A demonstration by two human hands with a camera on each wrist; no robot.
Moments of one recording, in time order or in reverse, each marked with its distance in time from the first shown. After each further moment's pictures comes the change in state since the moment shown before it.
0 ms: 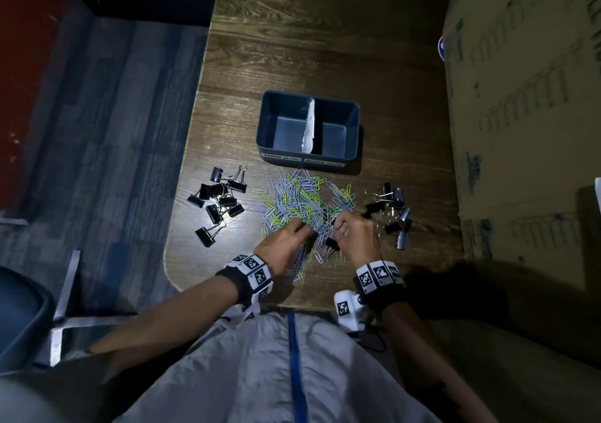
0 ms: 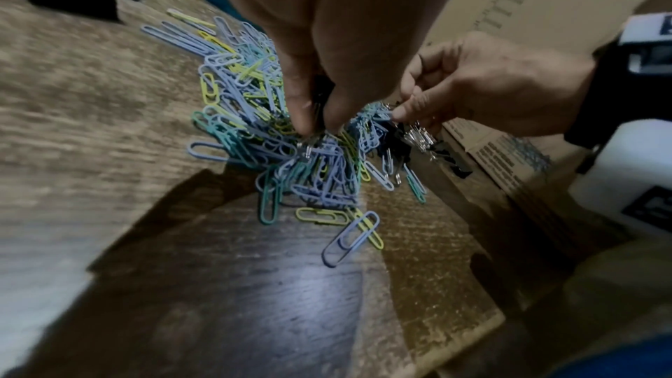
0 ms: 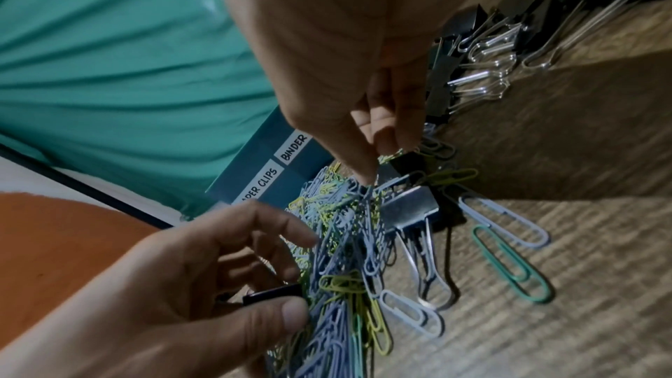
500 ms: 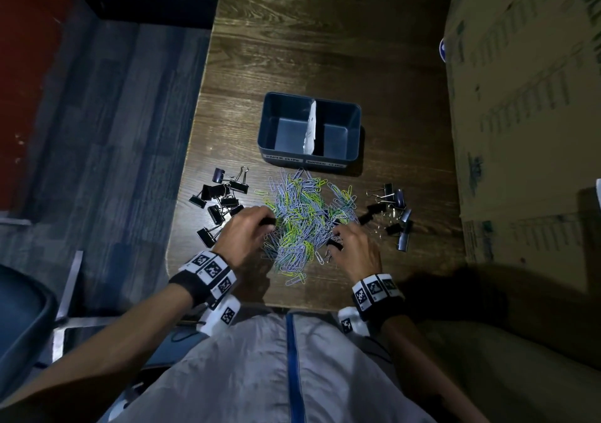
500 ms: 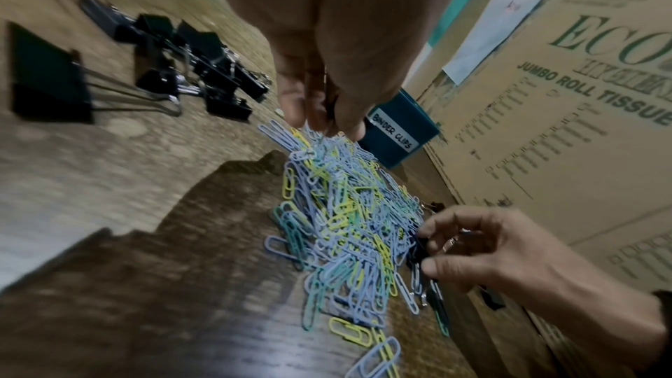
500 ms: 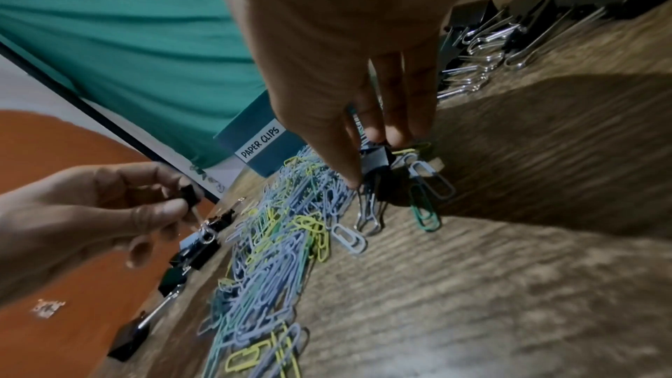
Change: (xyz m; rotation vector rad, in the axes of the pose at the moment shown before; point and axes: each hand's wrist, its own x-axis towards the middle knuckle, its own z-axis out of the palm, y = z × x) left_hand -0.040 -0.039 -0.050 -0.212 0.318 -0.128; right_hand -0.020 0.008 0.010 -0.249 -0.058 -0.048
